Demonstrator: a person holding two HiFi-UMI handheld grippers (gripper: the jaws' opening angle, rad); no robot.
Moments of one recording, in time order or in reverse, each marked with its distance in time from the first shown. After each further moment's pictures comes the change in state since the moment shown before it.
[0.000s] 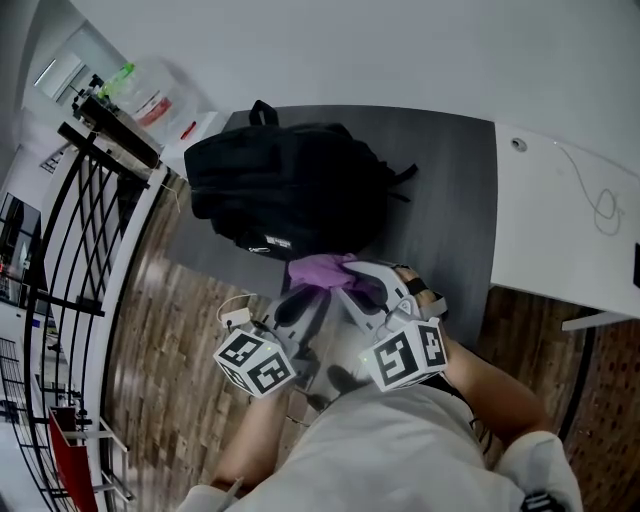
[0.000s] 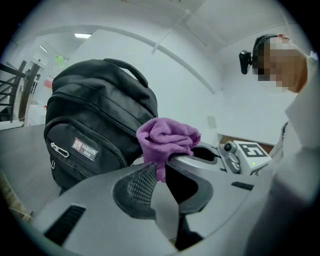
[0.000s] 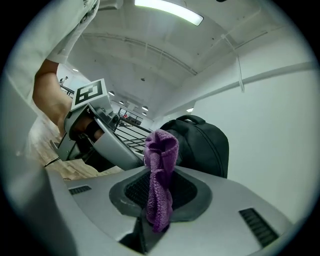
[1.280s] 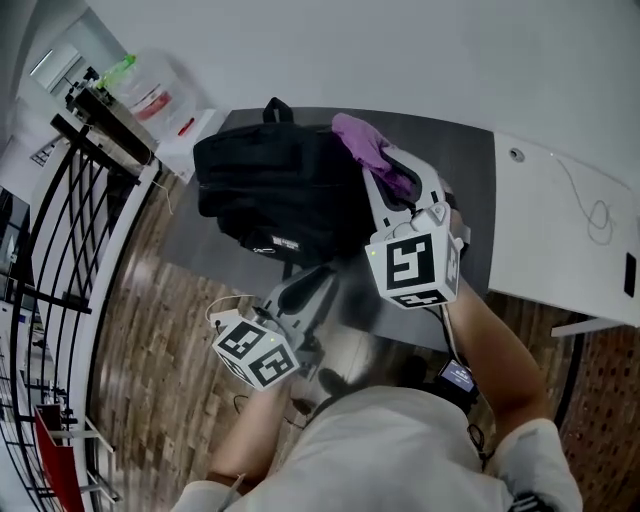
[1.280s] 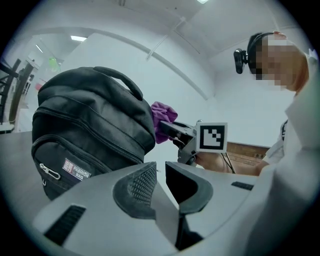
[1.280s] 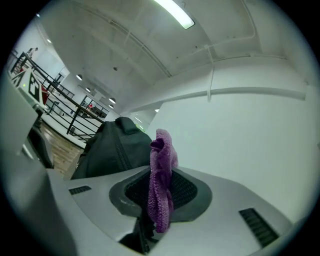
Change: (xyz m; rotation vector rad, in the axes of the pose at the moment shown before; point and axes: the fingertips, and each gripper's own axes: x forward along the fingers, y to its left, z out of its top) left arm 0.009 -0.004 0.036 0.027 -0.074 -0.076; right arm 0.025 -0.170 0.039 -0.007 0.025 -0.452
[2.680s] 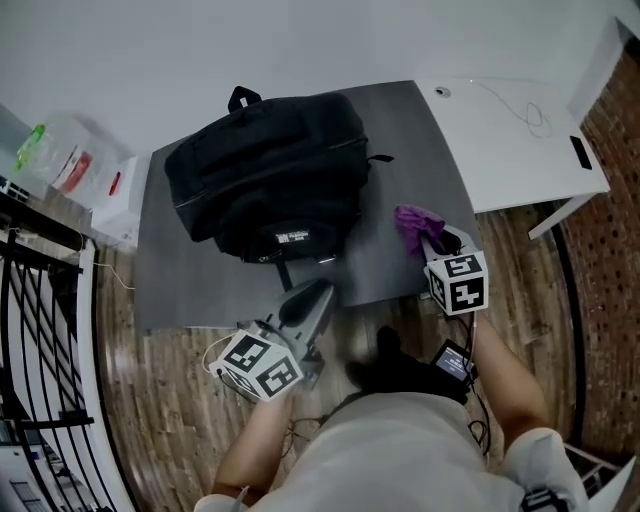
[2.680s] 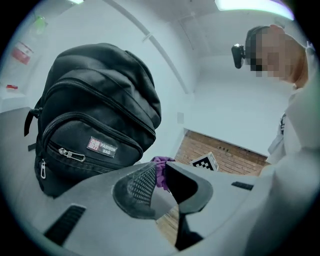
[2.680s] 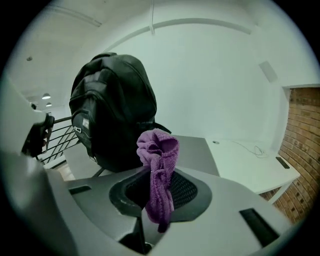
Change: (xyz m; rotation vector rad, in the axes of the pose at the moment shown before) left arm -0.068 0.057 -0.040 -0.029 0.209 -0.364; right arm -0.140 0.113 -0.206 0.580 0.671 -0.328
